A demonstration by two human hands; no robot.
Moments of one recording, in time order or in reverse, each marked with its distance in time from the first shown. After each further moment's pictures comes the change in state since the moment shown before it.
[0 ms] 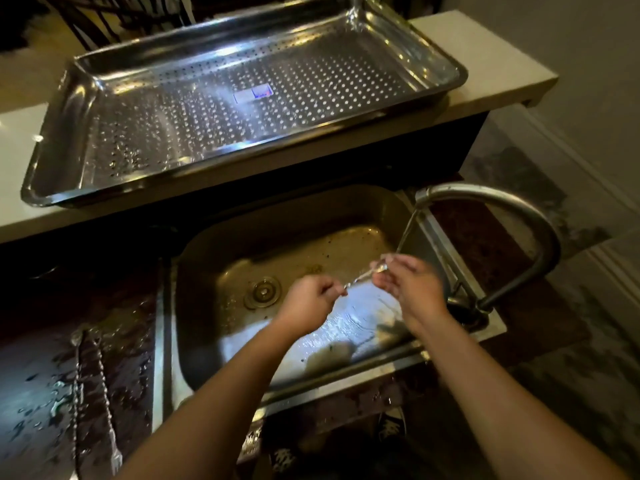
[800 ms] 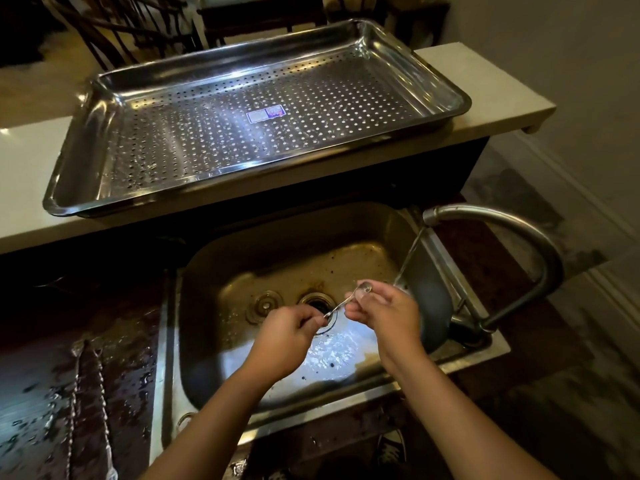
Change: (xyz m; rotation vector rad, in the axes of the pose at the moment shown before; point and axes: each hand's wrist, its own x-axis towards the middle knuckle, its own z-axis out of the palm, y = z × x) left_hand -0.049 -0.010 -0.028 0.062 0.130 0.036; right_hand -0.046 0.014 0.035 -0.039 -0.086 -0.089
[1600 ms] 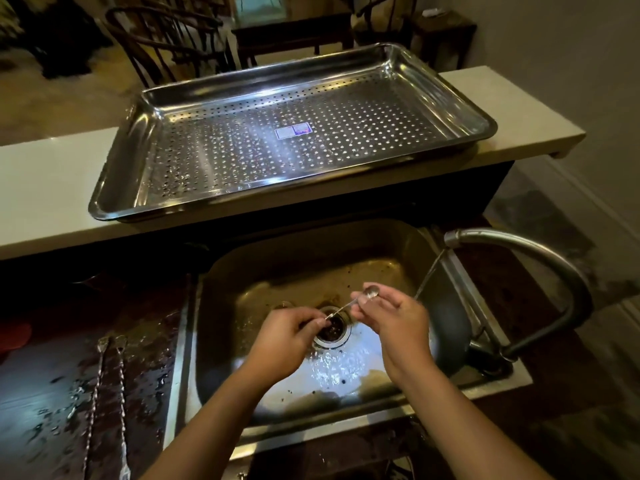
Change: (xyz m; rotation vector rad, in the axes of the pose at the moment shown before) left_hand -0.001 0.000 -0.025 -0.036 0.081 0.106; right_hand -0.002 -0.017 0.018 0.056 -0.093 -0.033
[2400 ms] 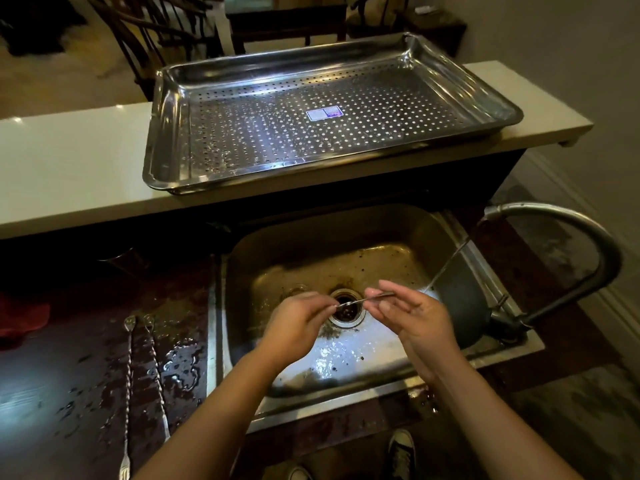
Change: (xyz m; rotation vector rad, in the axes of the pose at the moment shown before) left_hand -0.020 -0.065 -0.027 0.070 -0.008 0.265; right_hand -0.044 0.030 0.017 0.039 -0.147 -0.020
